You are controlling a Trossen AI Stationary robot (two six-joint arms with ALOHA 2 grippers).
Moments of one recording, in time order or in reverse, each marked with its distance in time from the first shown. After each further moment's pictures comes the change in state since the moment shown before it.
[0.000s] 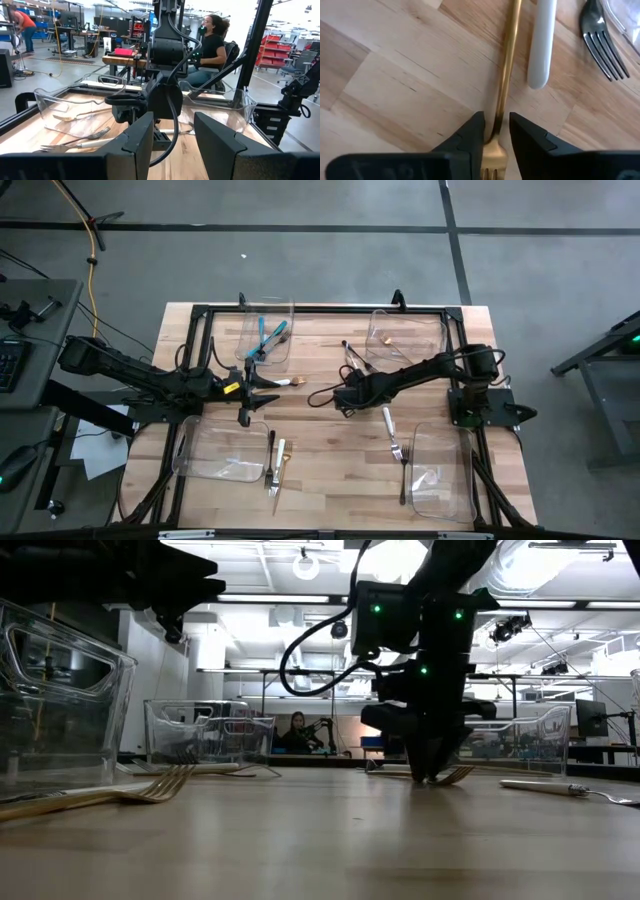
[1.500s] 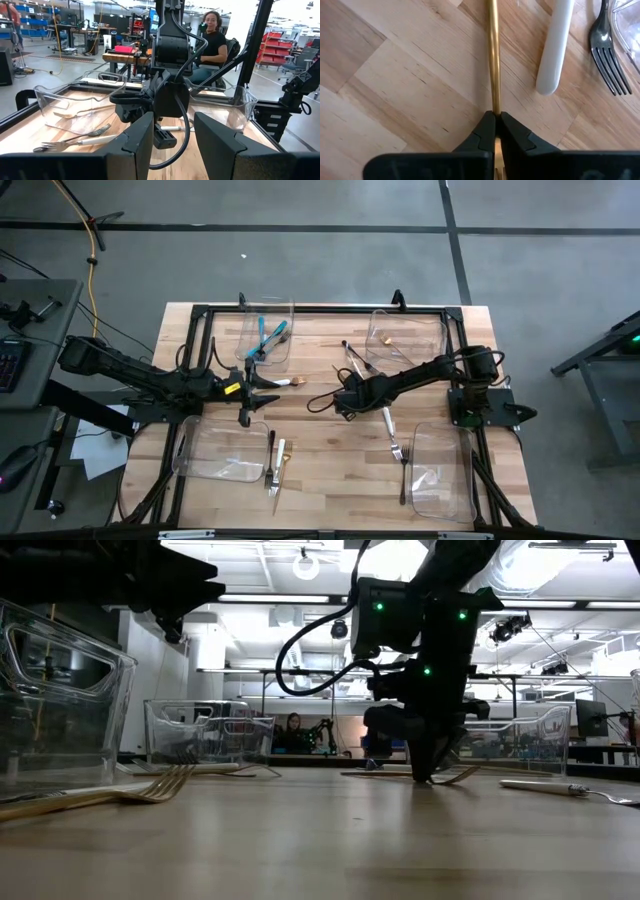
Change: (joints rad) left arm 0.000 0.000 0.000 -0.015 0.000 0.000; right arm 0.029 0.004 -0.004 -0.004 0.027 -0.093
